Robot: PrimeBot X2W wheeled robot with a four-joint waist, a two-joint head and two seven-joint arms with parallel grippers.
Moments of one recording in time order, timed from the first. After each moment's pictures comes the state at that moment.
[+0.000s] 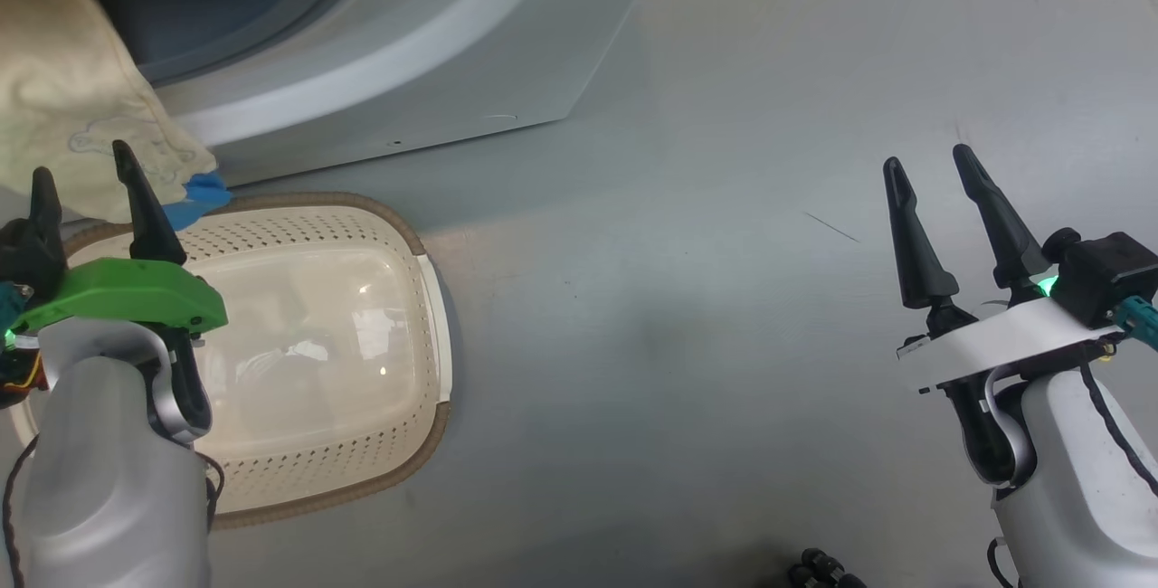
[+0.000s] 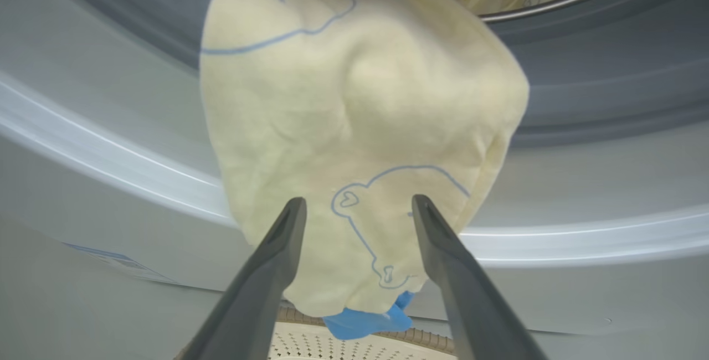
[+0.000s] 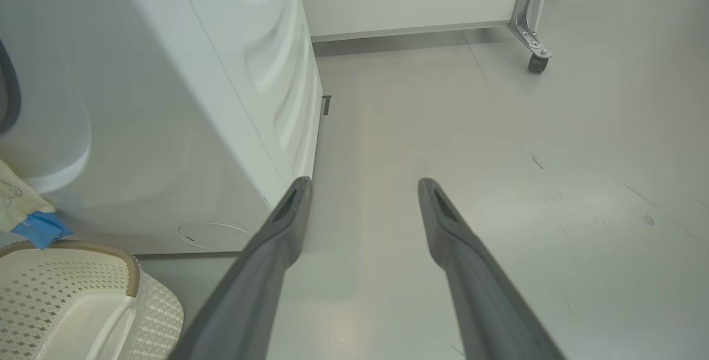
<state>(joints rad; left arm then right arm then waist) -0.59 0.06 0.07 0.48 -0.17 0.12 -0.20 -0.29 -0.19 0.17 0.19 0.37 0.12 -0.26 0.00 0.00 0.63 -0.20</state>
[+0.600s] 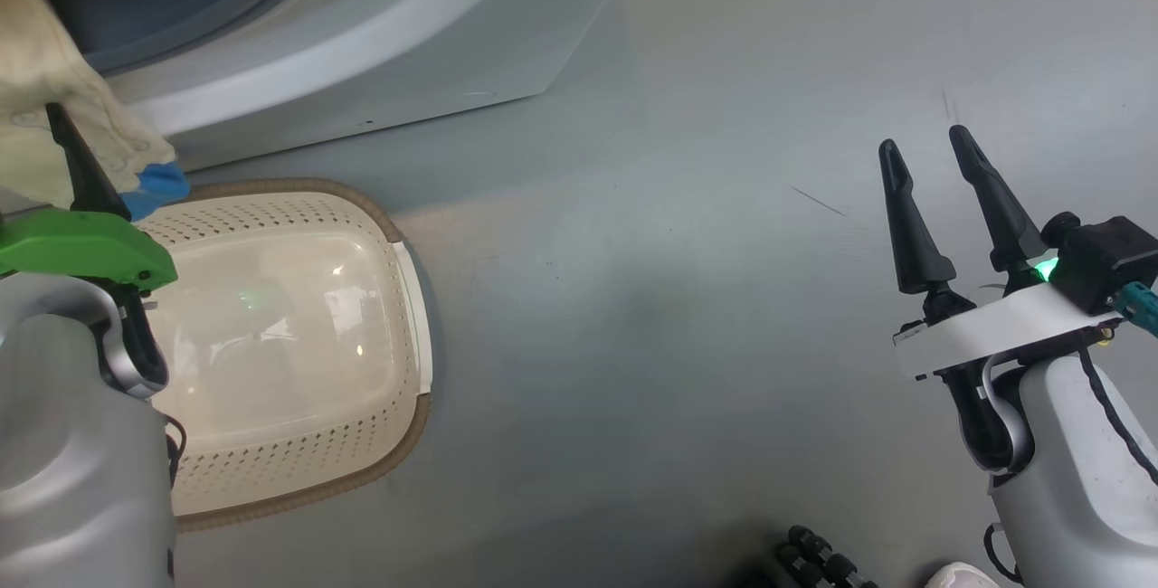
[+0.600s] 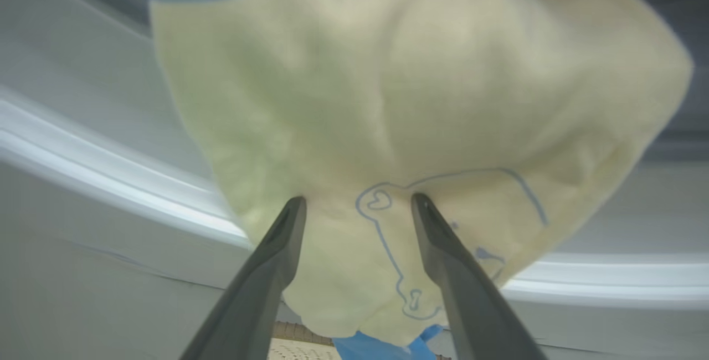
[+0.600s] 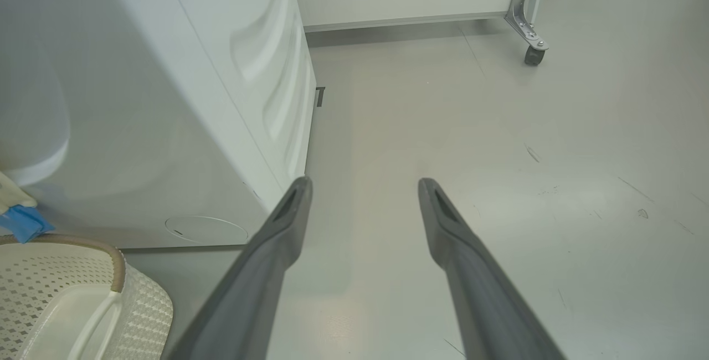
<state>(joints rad) -0.71 0.09 0.15 0.59 -0.14 0.12 -0.19 -0.32 -0.19 0.18 0.18 0.37 0.12 -0.26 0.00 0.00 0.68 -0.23</state>
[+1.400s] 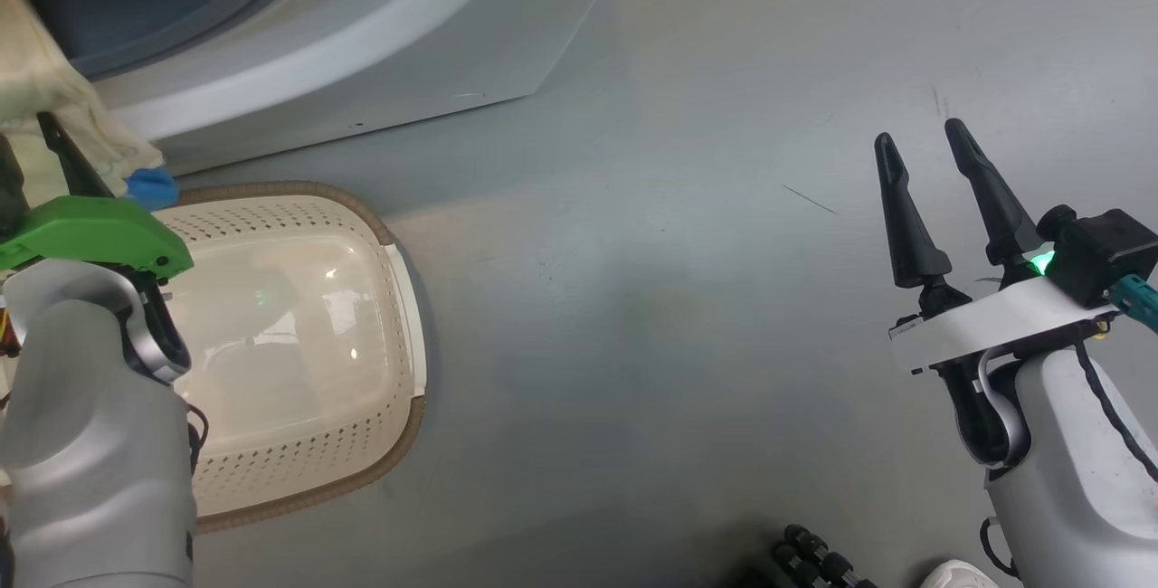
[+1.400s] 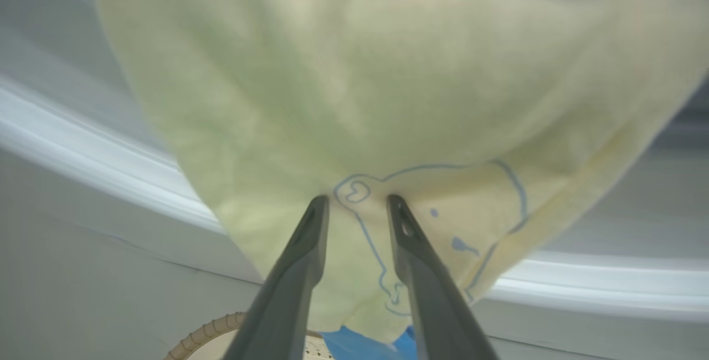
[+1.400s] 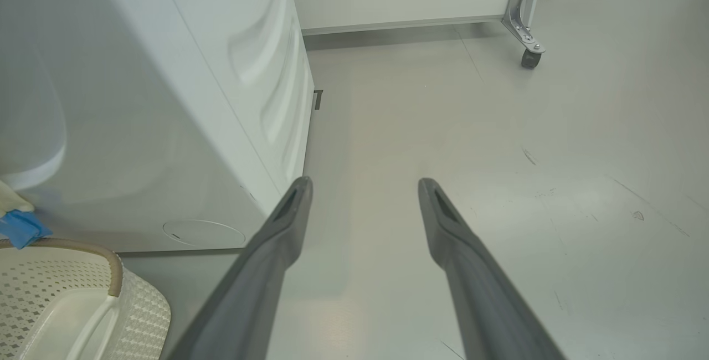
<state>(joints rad) -0.77 0.06 0.15 0.68 -0.11 0.12 -0.22 -0.33 -0.18 0.19 0.19 0.37 0.12 -0.26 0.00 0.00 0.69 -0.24</state>
